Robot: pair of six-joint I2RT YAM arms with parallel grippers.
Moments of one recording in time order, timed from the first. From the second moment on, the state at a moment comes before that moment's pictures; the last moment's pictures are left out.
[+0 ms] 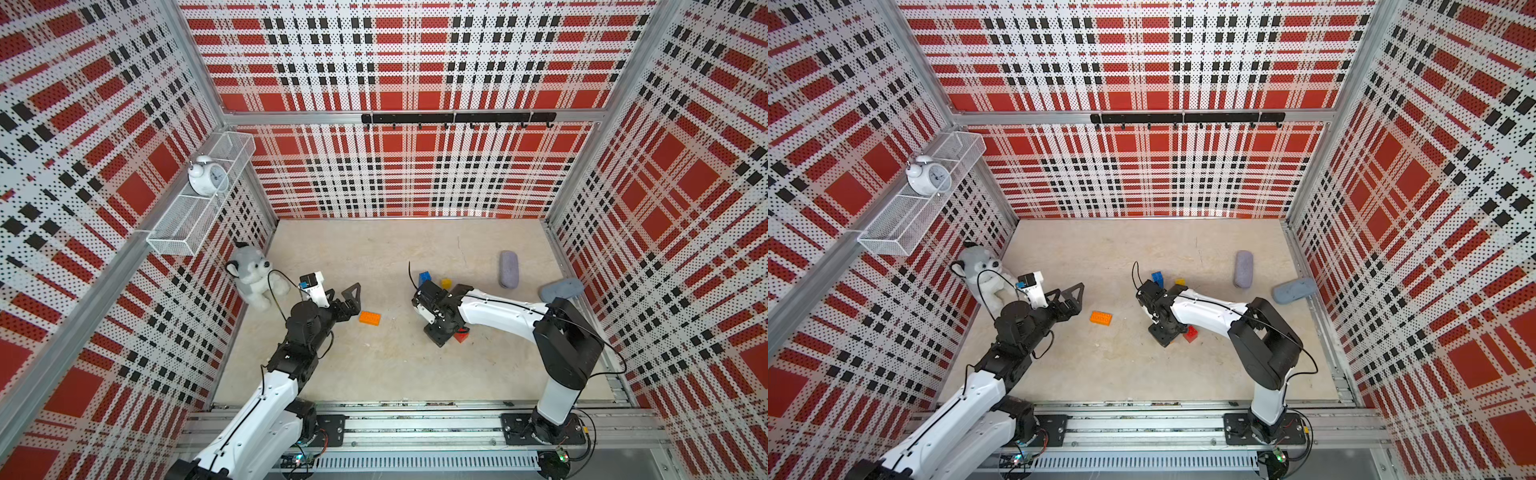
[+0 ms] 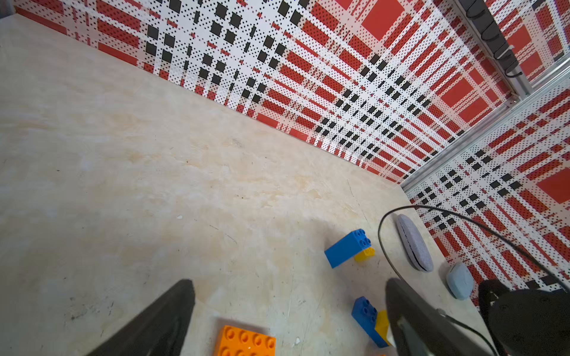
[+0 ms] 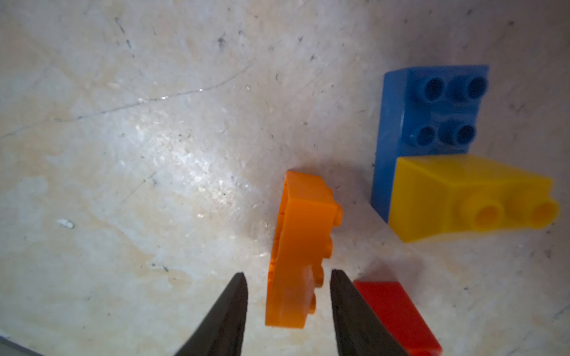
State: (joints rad) left arm -0.26 0.78 0.36 0.21 0.05 -0.54; right arm 0.82 1.80 1.19 -0.81 0.07 0.08
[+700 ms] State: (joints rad) left arm -0.12 0.65 0.36 0.07 0.03 -0.55; right arm 0.99 2.03 1.51 -0.89 0.51 0.01
